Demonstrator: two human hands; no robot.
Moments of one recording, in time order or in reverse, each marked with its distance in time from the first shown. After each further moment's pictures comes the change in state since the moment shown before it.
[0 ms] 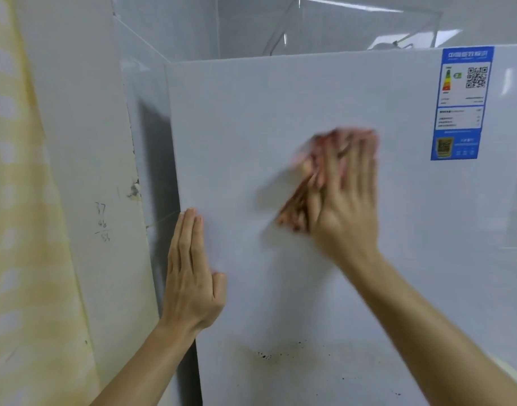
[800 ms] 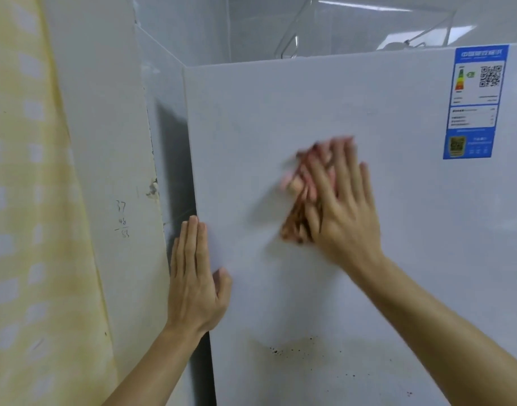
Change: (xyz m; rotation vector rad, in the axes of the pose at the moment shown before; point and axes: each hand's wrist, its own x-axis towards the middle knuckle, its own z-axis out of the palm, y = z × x) left_hand -0.021 -0.023 -0.003 0.132 -0.023 -0.038; right_hand -0.009 -0.009 0.000 -0.008 -0.054 -0.106
